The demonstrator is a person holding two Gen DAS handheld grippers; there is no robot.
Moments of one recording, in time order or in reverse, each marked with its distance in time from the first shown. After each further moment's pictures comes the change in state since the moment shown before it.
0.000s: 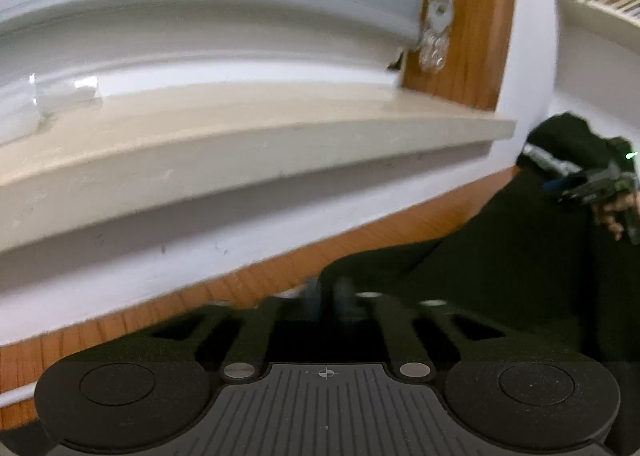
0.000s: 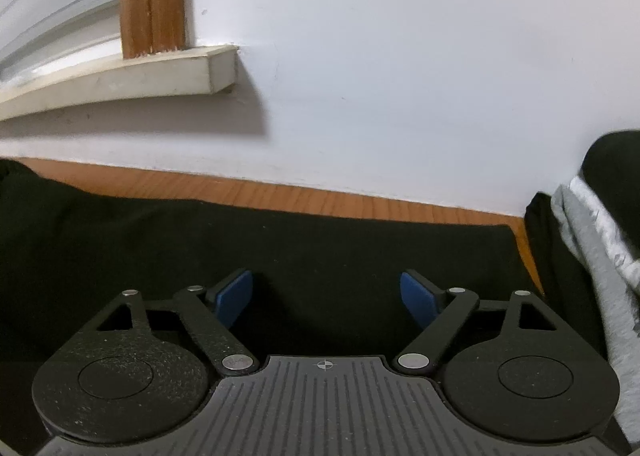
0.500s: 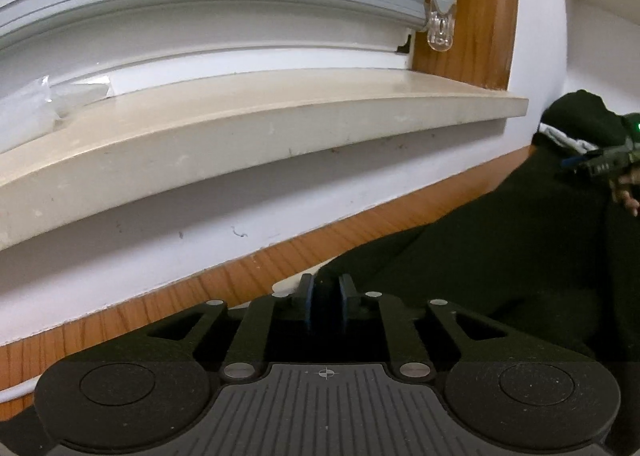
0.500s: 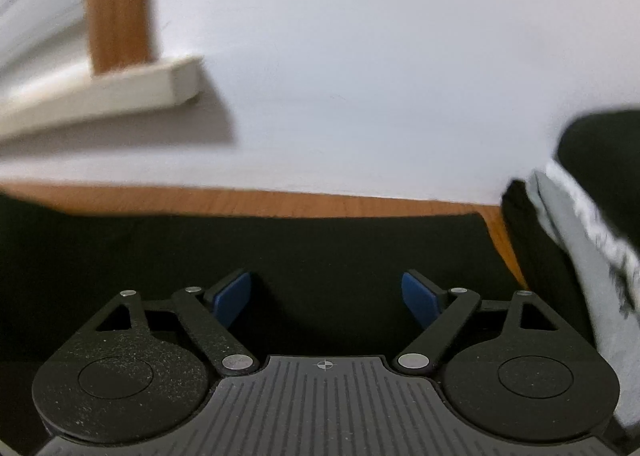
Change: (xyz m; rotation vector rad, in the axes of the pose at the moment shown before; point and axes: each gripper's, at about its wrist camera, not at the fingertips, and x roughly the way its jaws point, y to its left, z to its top) left arm 0.001 -0.006 -0.004 0.041 0.085 0.055; right arm -0.001 -0.017 0.003 0.103 -0.018 -0.072
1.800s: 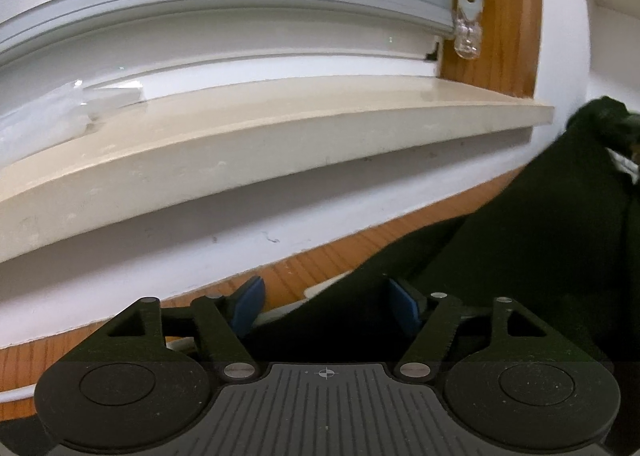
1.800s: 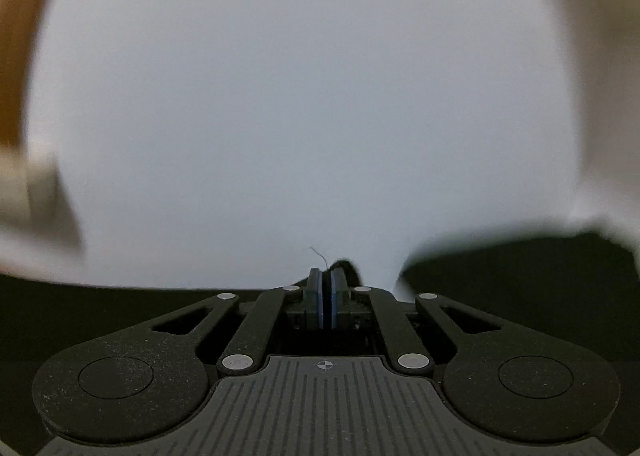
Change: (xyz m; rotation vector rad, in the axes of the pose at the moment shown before) left arm 0.002 0.007 0.001 -0.027 -0.036 0.090; right arm -0.038 -0.022 0.033 -0.118 -0.471 -0.471
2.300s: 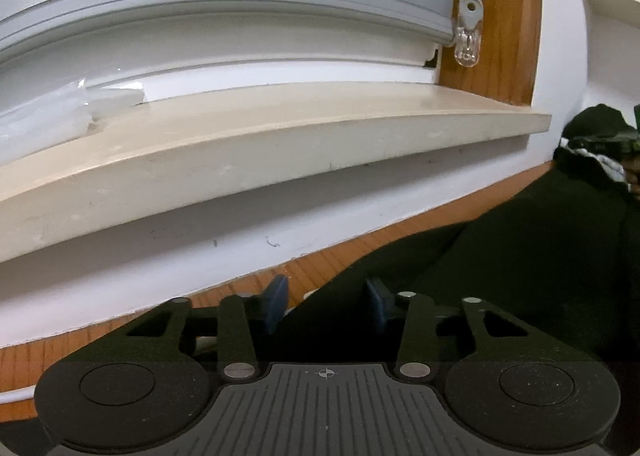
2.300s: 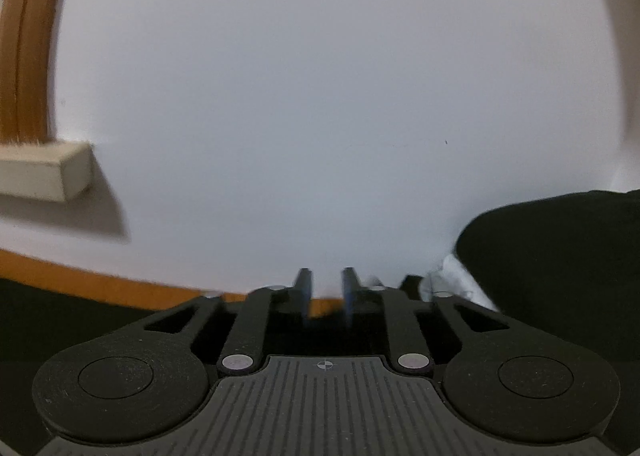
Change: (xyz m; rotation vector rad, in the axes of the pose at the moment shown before) left arm -0.003 0.005 -0.002 0.003 -0.001 -0.041; right arm 0.047 0.020 -0.009 0.015 0.286 0.202
